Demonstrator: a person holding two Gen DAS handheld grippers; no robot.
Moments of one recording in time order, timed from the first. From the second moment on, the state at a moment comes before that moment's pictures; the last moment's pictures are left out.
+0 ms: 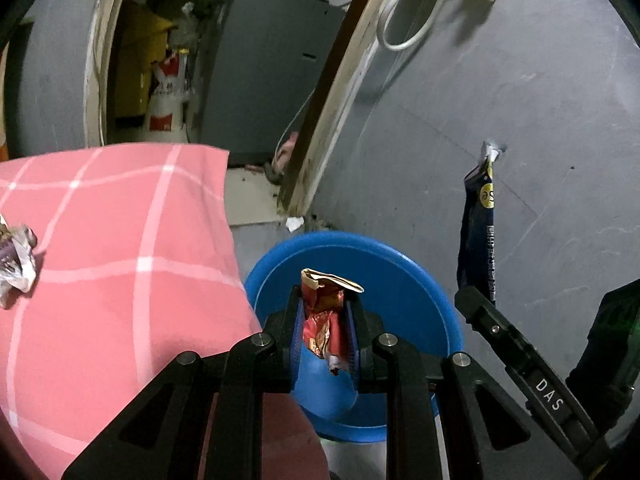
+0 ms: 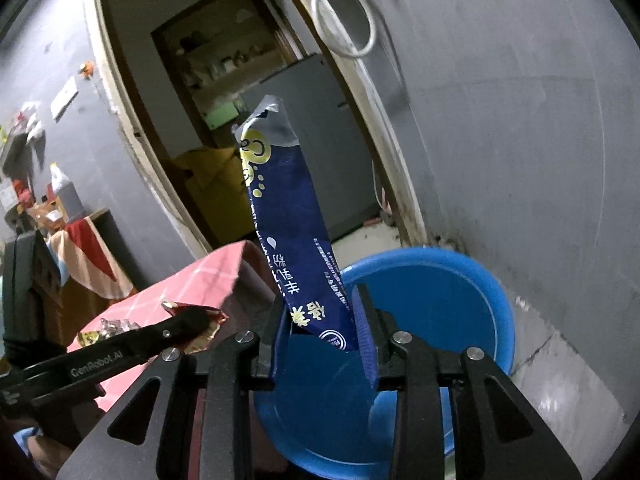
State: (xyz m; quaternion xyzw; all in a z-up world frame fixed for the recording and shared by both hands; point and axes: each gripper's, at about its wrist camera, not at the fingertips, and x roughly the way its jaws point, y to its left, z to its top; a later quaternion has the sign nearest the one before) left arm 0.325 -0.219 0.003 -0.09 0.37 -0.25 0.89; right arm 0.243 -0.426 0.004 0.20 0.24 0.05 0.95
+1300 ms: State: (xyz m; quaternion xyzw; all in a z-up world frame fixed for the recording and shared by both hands) left arm 0.236 -0.075 0.067 -0.10 0.18 -0.11 0.97; right arm 0.207 -0.353 0.058 0.11 0.04 0.11 0.99
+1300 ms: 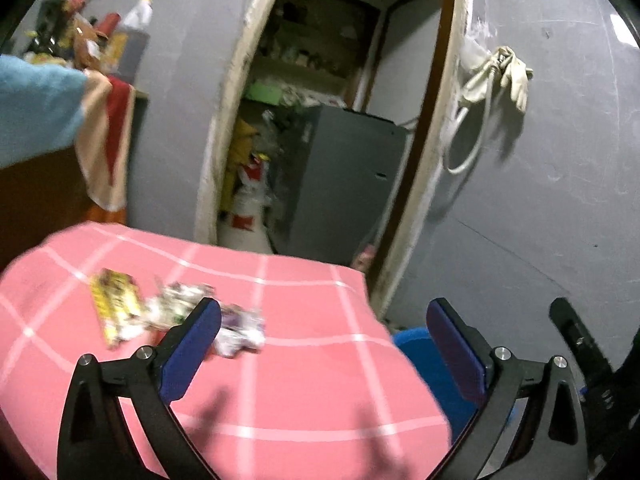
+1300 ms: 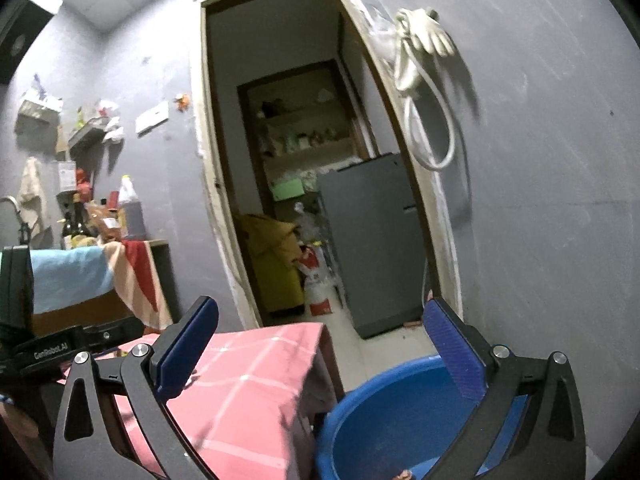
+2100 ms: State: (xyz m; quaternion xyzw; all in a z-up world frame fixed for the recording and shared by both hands) left arm 0.174 0.026 0.055 -0.05 0.11 0.01 0.99; right arm 0.191 -0.243 0.074 0.04 0.01 0.22 0.98
